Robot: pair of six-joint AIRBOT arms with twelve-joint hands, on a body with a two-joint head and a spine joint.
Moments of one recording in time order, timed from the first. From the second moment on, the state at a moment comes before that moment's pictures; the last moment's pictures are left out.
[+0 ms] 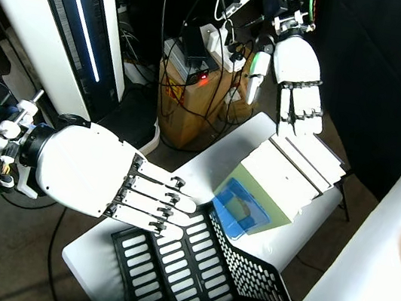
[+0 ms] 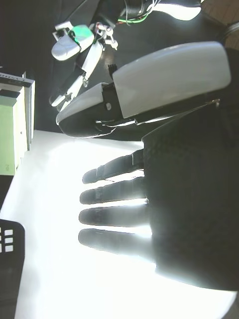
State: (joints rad) left arm 0.82 -1.14 1.19 -0.28 -0.81 1.23; right arm -0.89 -0.97 1.06 0.21 0.85 -1.00
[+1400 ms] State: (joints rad) left arm 0.86 -1.20 1.19 -0.36 -0.74 1.34; right arm -0.90 -0.97 1.06 0.22 0.86 -0.98
